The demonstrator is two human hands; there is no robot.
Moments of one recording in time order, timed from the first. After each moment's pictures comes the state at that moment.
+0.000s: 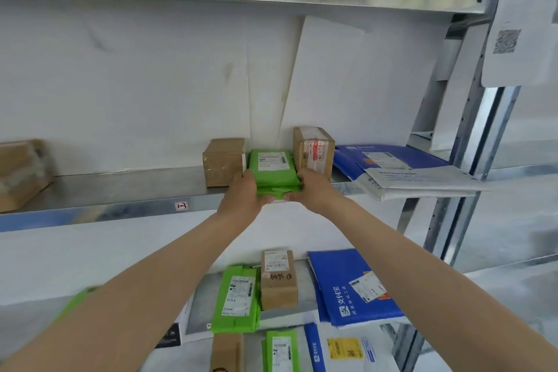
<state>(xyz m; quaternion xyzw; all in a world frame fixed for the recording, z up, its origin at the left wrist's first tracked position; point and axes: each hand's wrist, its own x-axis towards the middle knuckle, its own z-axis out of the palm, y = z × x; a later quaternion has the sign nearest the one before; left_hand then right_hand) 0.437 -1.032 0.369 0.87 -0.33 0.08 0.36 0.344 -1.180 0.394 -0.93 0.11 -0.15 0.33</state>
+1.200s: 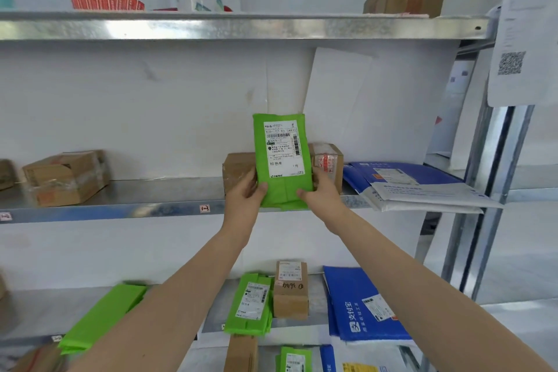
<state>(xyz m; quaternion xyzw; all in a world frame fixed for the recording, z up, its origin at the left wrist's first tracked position) 0.362 -1.004 0.388 0.61 -0.25 0.04 0.75 0.297 -1.150 0.410 -0.76 0.08 -0.25 0.59</state>
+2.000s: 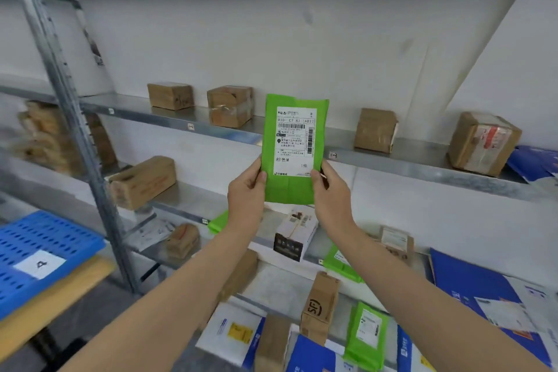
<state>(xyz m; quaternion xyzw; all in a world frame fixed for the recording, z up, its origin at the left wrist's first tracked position) 0.310 -0.777 0.328 0.67 -0.07 0.23 0.71 0.310 -0.923 0.334 -0.77 -0.09 -0.24 0.59</state>
